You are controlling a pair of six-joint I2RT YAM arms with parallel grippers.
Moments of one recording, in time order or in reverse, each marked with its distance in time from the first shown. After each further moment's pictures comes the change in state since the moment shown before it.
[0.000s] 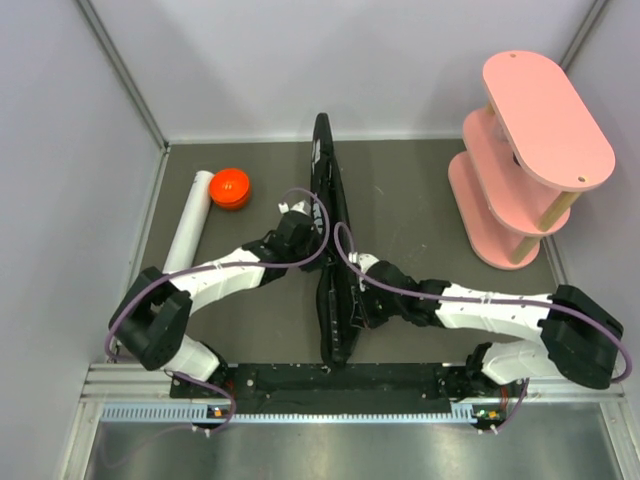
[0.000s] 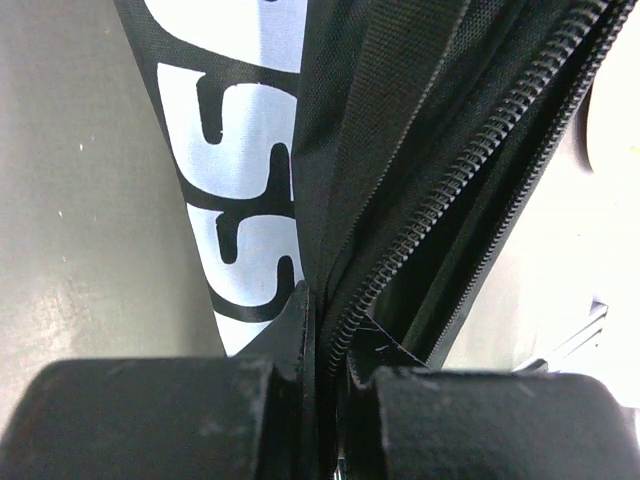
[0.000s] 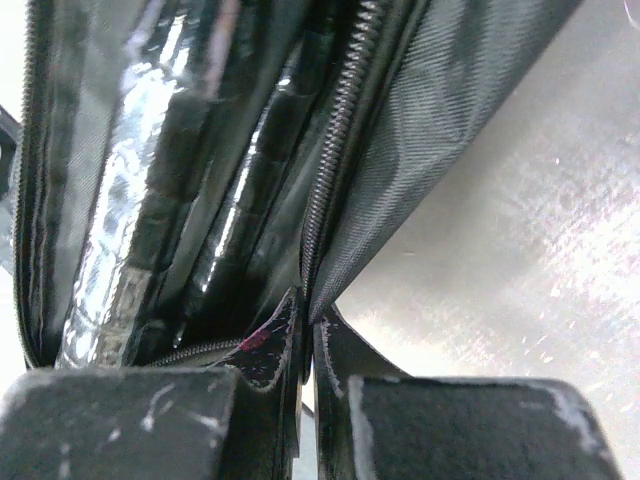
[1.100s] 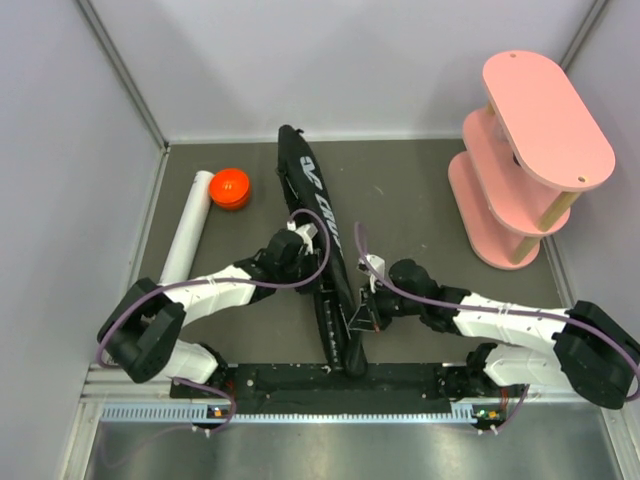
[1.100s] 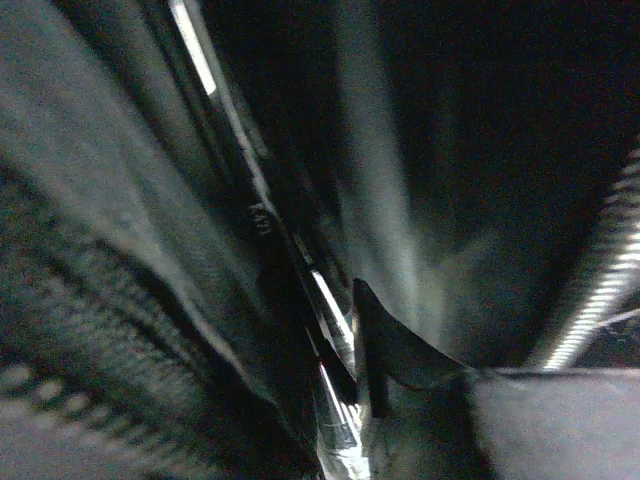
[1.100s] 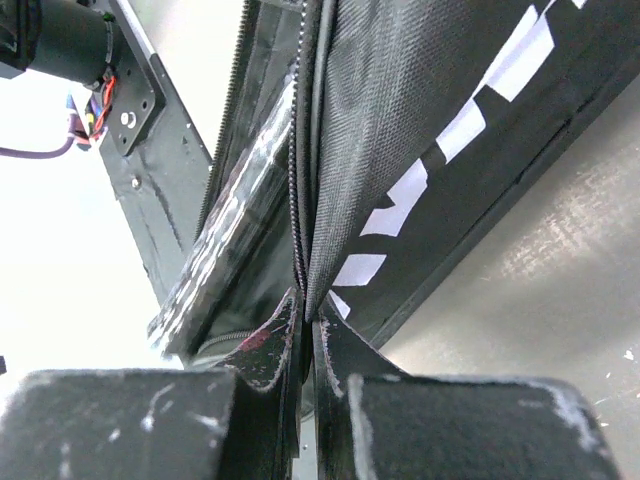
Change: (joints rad) left arm -0.011 -0.076 -0.176 0.094 0.277 0.156; right arm -0.116 -0.134 -0.175 0.290 -0.317 -0.118
